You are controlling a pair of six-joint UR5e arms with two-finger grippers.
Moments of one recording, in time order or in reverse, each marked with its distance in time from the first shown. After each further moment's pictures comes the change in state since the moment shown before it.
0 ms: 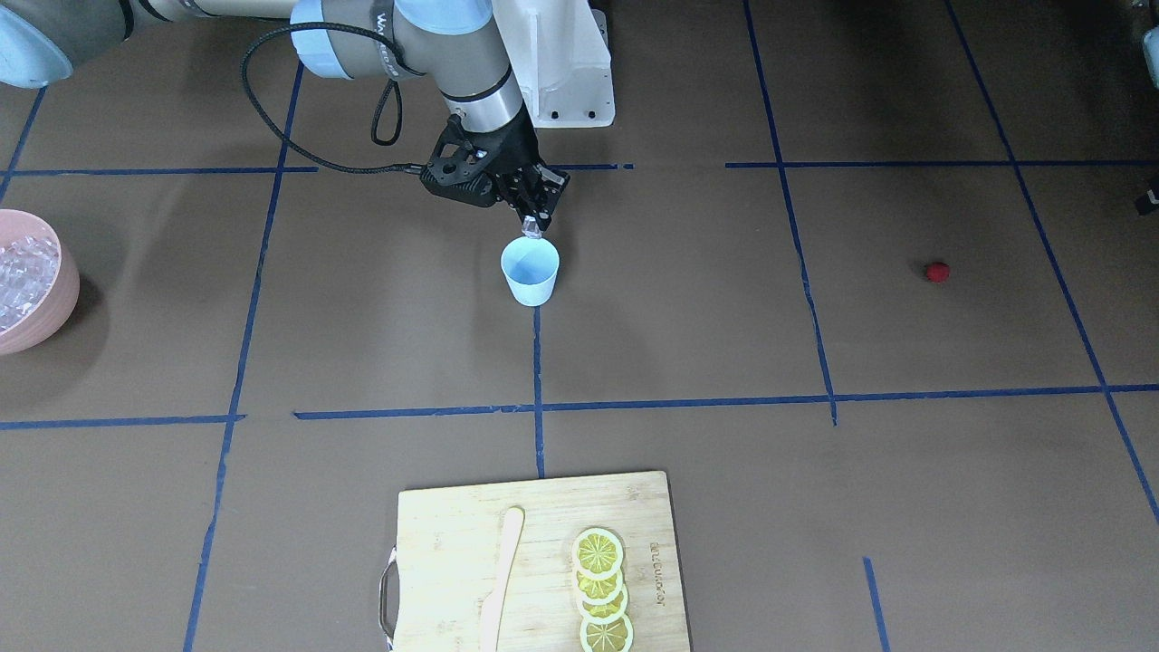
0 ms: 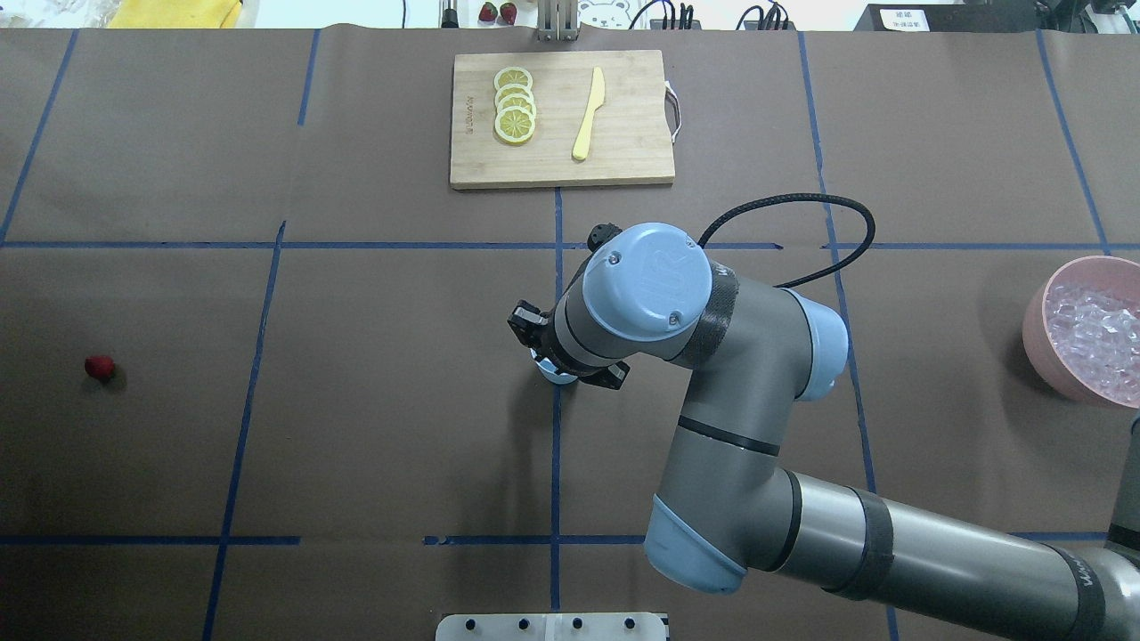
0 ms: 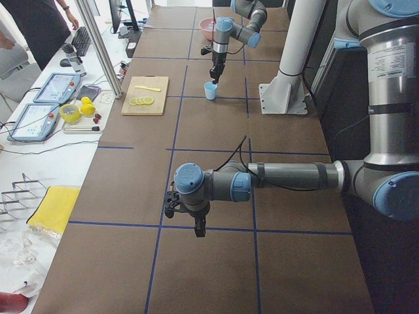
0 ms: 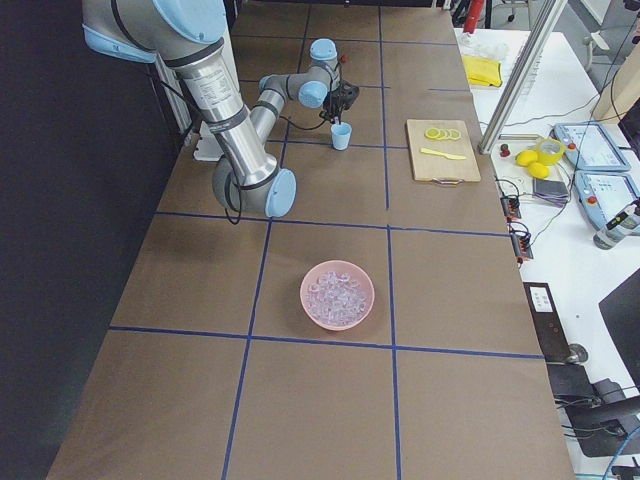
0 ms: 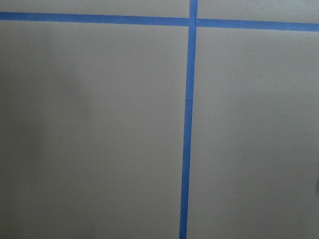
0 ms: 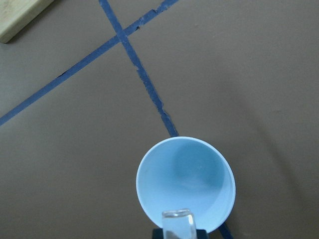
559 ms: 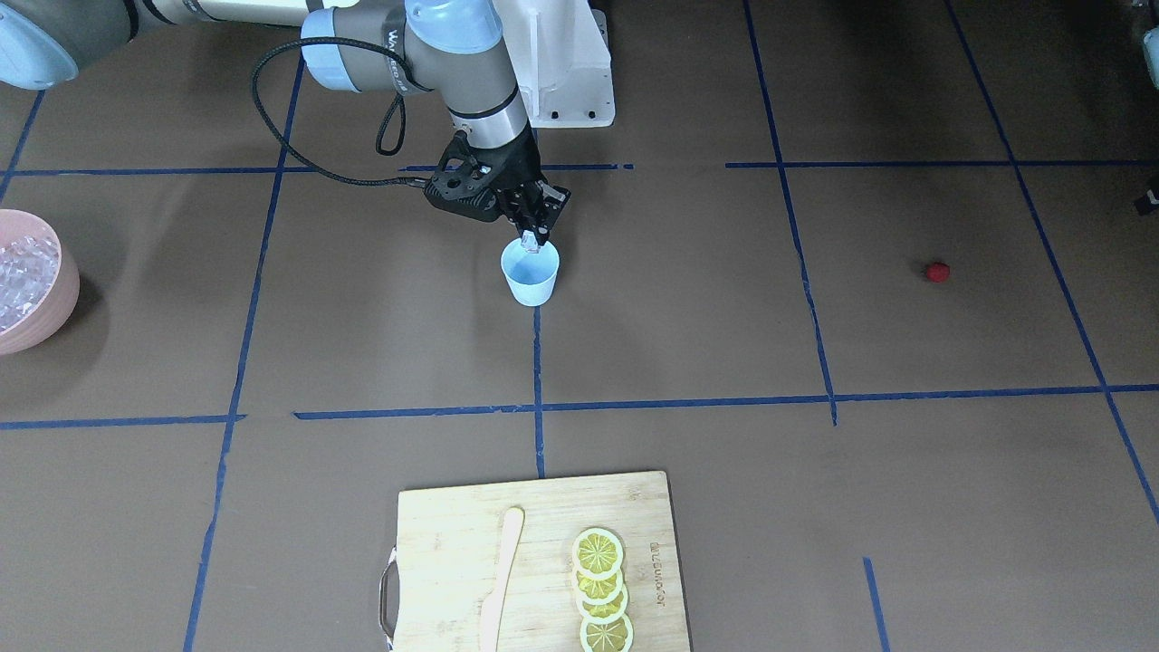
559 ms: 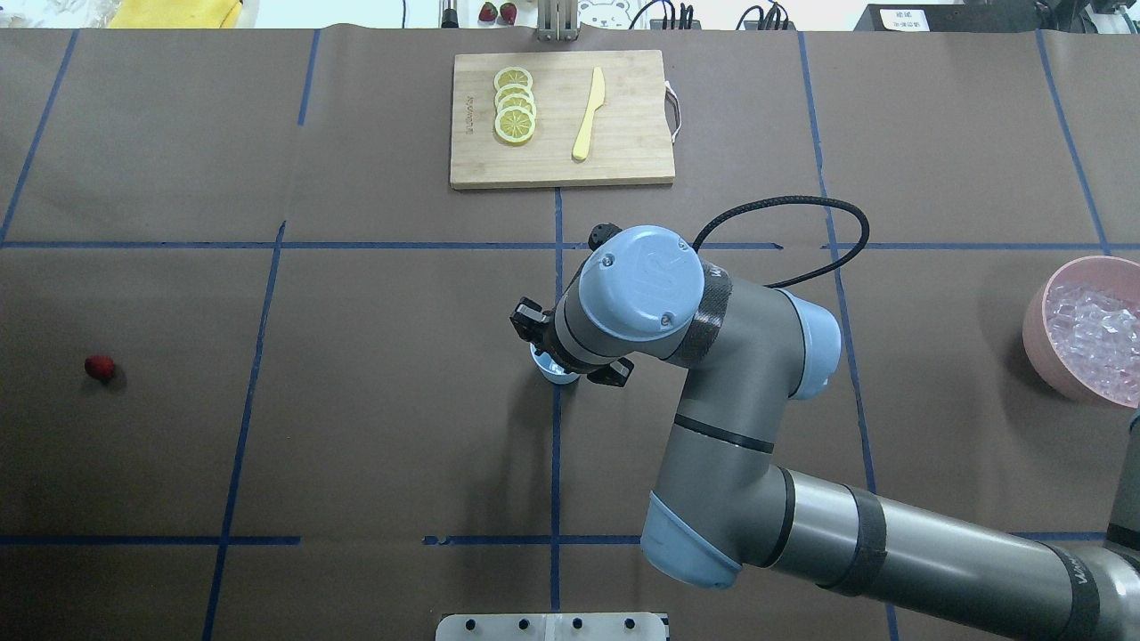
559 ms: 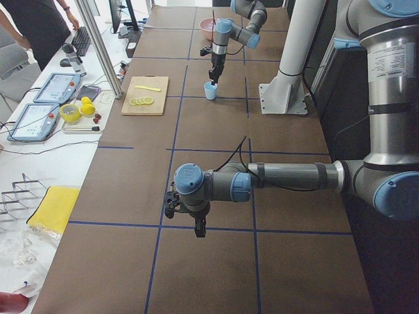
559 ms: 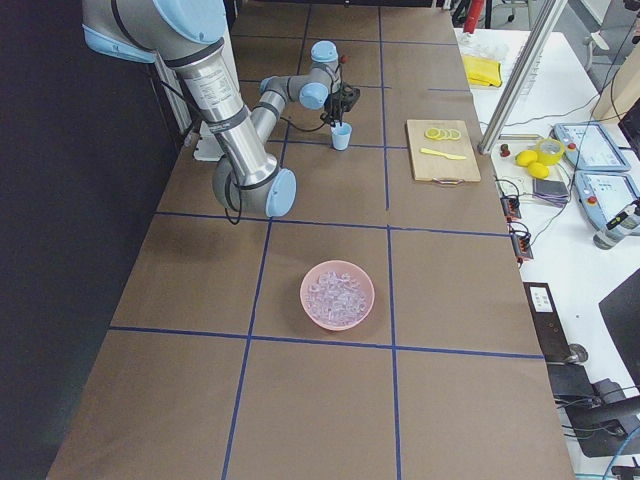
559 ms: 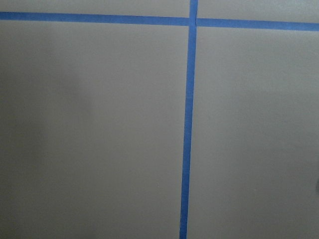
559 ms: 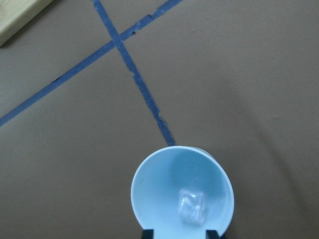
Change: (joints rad) left arm 0.000 0.000 0.002 0.001 0.000 0.001; right arm 0.000 0.002 -0.013 0.000 -0.007 -0.003
